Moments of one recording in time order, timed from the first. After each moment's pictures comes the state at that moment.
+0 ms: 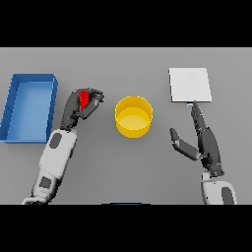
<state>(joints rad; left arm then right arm) -0.51 -0.01 0.05 -0.89 -0.19 0.12 -0.20 0.11 -0.06 0.11 -1.73 0.18 -0.01 -0.08</state>
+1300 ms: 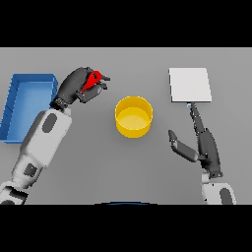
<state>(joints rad) -0.65 0.21 -0.23 -1.09 -0.38 -0.03 0.02 0.13 -0.07 0.14 -1.74 0.25 -0.02 -0.09</state>
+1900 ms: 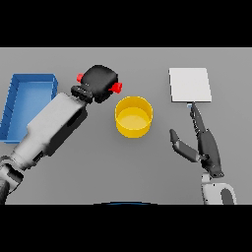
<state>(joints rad) -0.89 0.29 -0.59 -1.00 -0.80 -0.23 0.13 0.13 -0.07 0.13 -1.75 0.21 -0.01 -0.09</state>
